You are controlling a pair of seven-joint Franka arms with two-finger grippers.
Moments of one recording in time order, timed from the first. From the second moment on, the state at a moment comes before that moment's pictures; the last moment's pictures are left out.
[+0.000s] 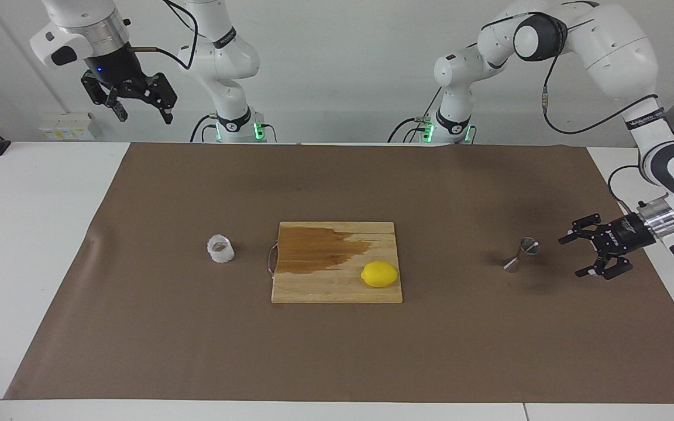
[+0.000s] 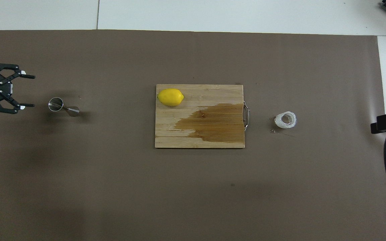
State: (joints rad) left arm 0.32 0.52 0.03 -1.51 -0.77 1.70 -0.89; right arm 0.02 -0.10 -0.04 -1.52 0.00 1.38 0.07
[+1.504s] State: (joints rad) left arm 0.35 0.50 0.02 -1.81 -1.04 1.77 -0.78; right arm 0.02 -0.10 -0.04 -1.52 0.00 1.38 0.07
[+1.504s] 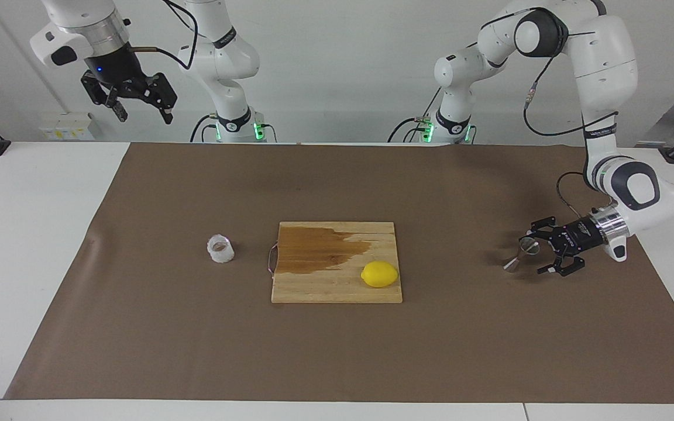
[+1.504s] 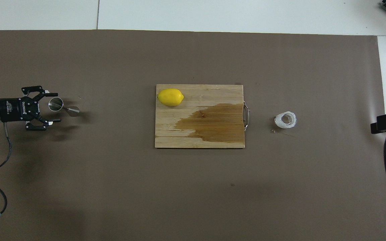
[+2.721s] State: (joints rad) left arm 0.33 0.47 0.01 -1.94 -1.26 1.79 -0.65; right arm 0.02 -0.10 -0.04 -1.52 0.00 1.38 0.07
